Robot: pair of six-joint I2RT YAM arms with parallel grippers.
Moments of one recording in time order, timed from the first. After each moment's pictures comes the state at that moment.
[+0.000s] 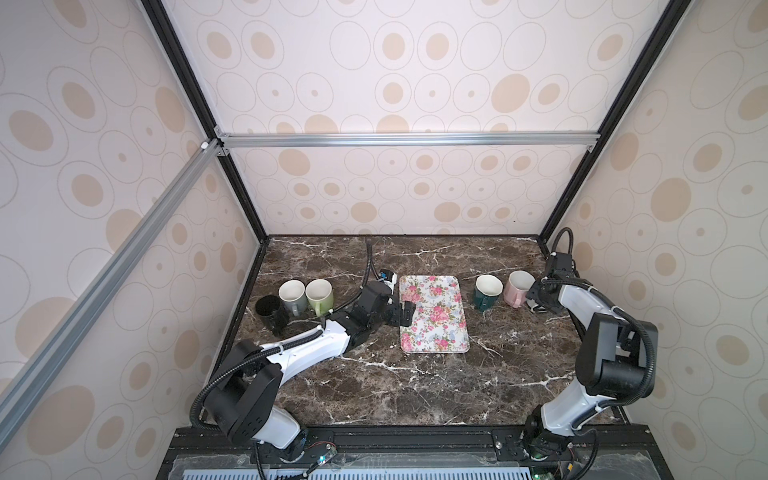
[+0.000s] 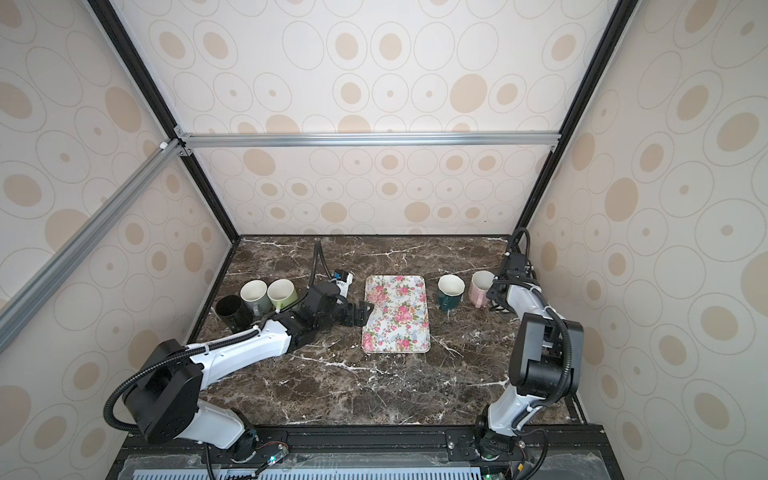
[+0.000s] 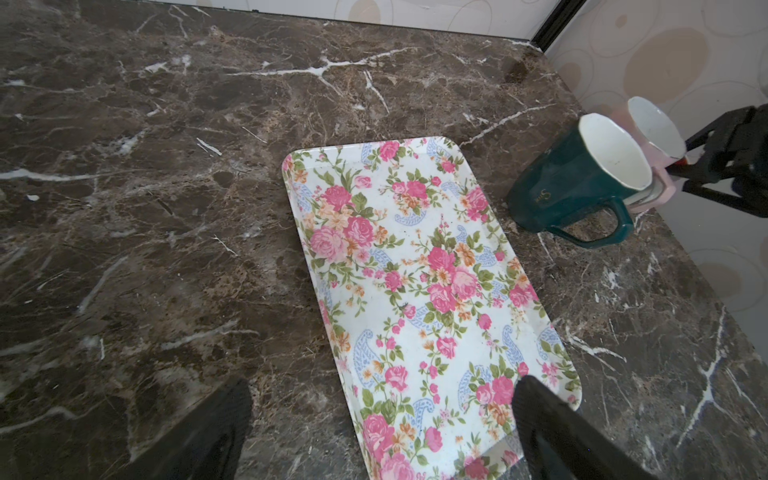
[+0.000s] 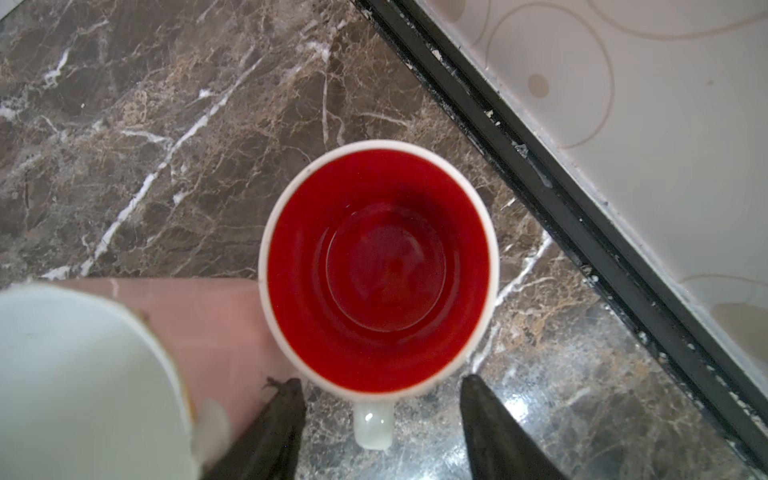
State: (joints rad) left arm -0.68 1.50 0.89 0.00 -0.05 -0.43; right arm -0.23 1.67 1.13 -0.48 0.19 0.42
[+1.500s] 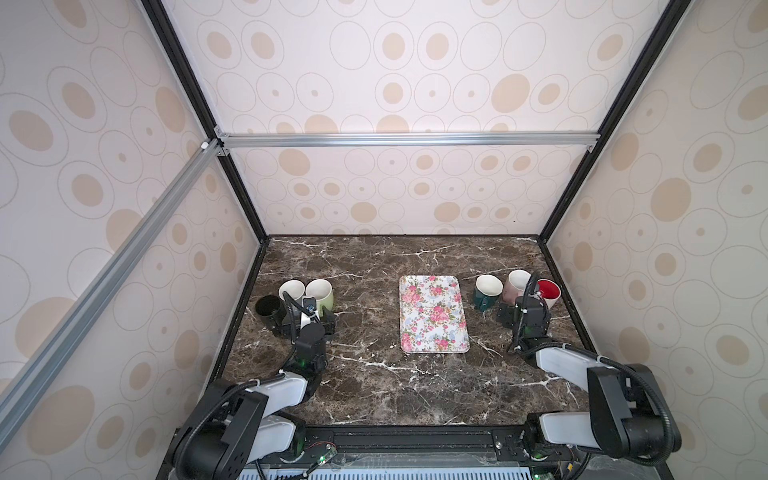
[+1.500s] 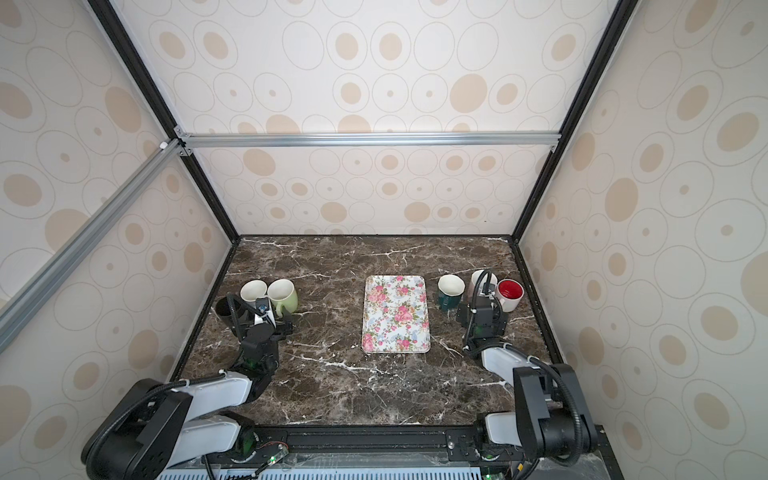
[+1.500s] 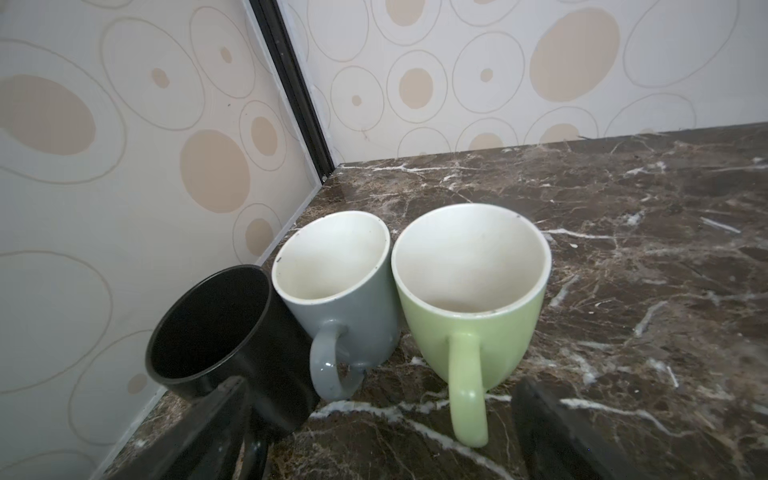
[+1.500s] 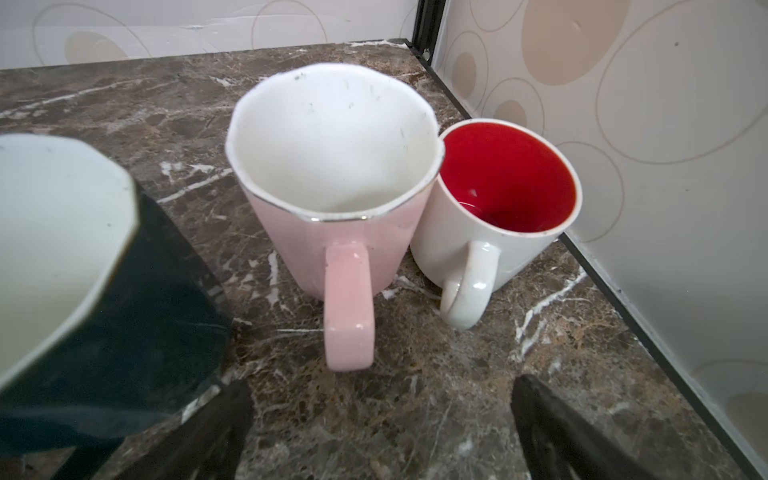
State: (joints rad) left arm -0.30 1.31 0.19 0.84 -0.64 0.06; right arm 0.08 1.37 0.44 0.36 0.45 0.16
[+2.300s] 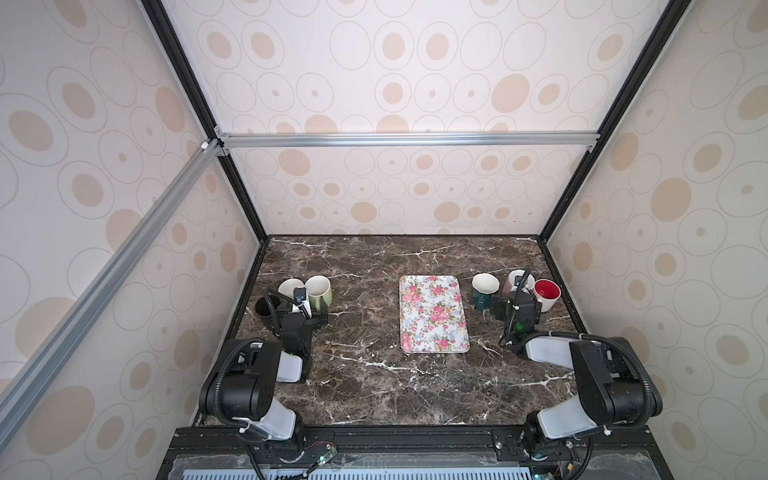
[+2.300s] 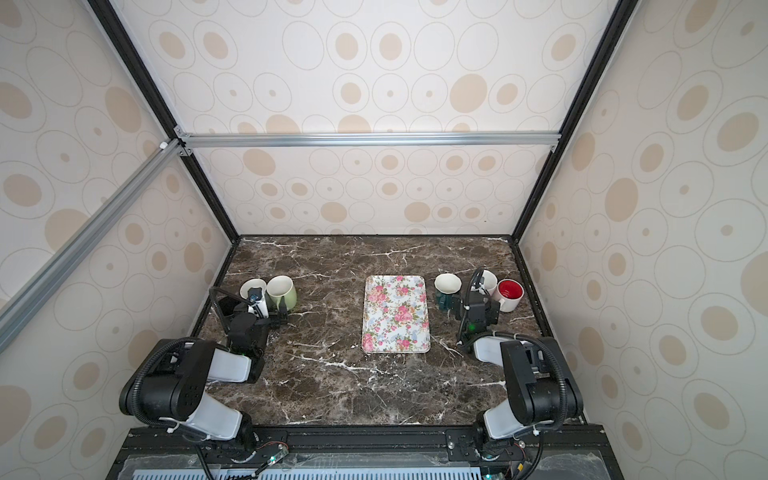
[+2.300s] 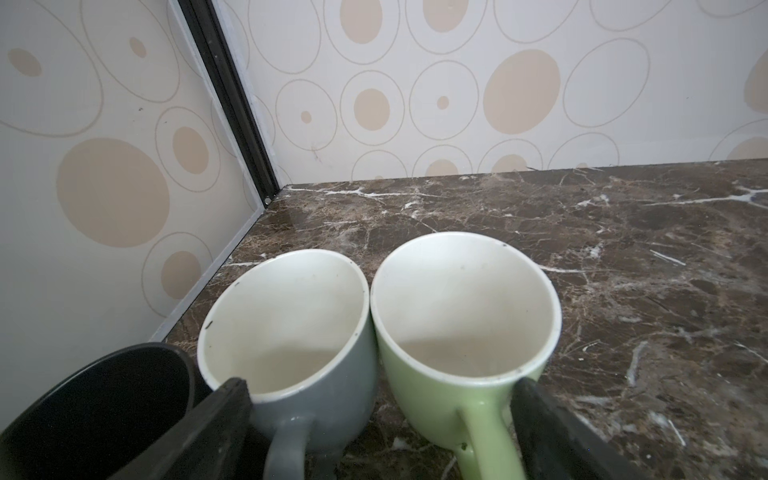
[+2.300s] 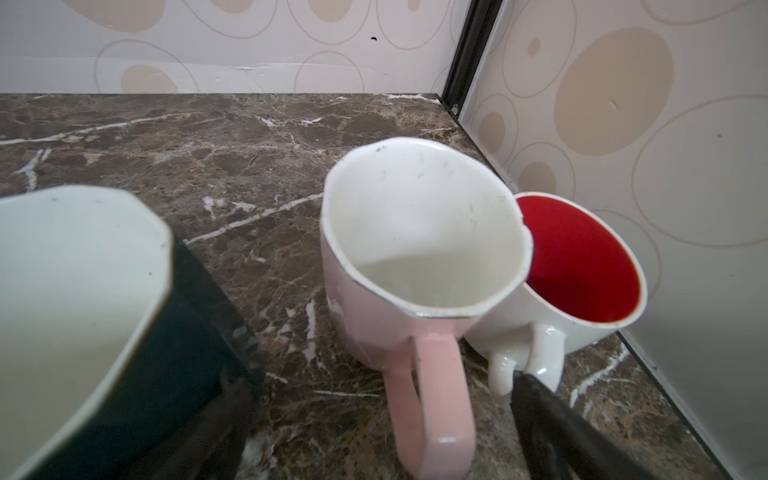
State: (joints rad) left arm -0.03 1.56 0.25 1.14 -0.17 0.07; right arm 0.12 1.51 0.48 0.57 0.45 0.05
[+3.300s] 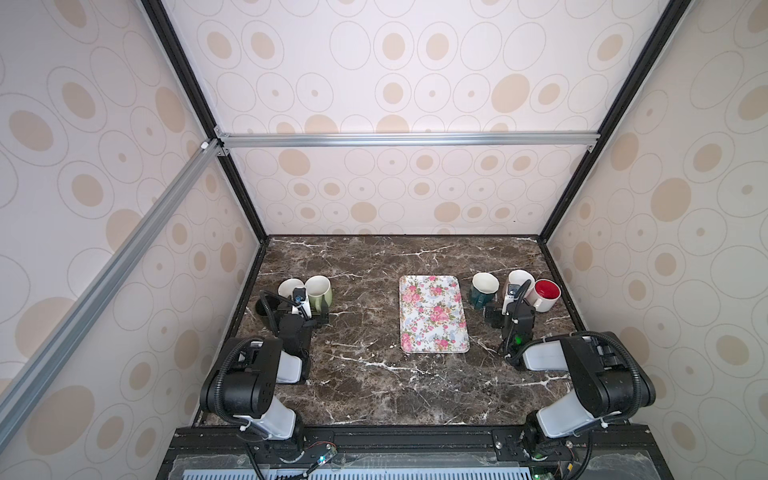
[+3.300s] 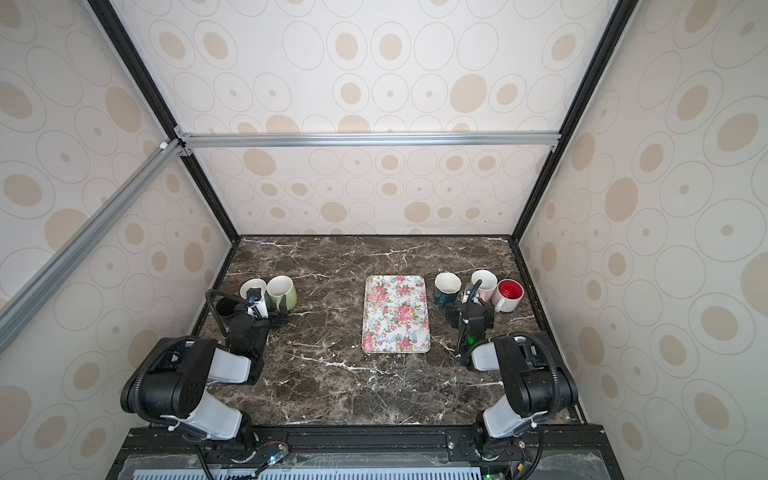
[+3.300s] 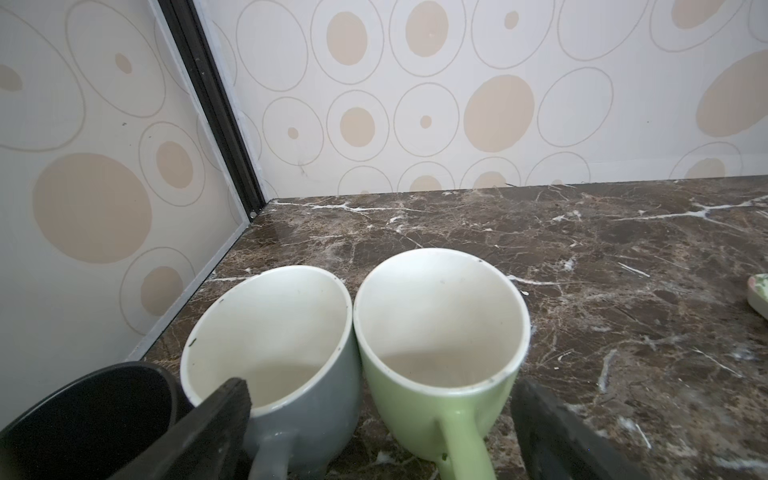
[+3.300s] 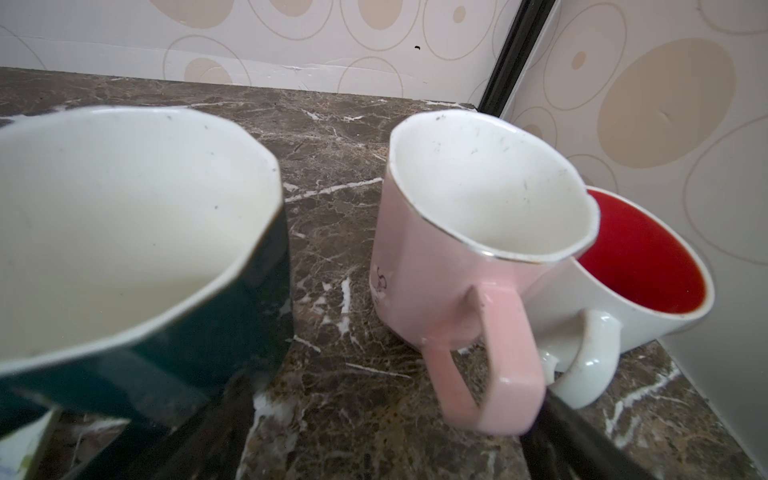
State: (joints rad) left arm -0.03 1.57 0.24 1.18 -0.13 0.07; right arm 0.14 1.56 0.37 0.79 0.37 -0.01
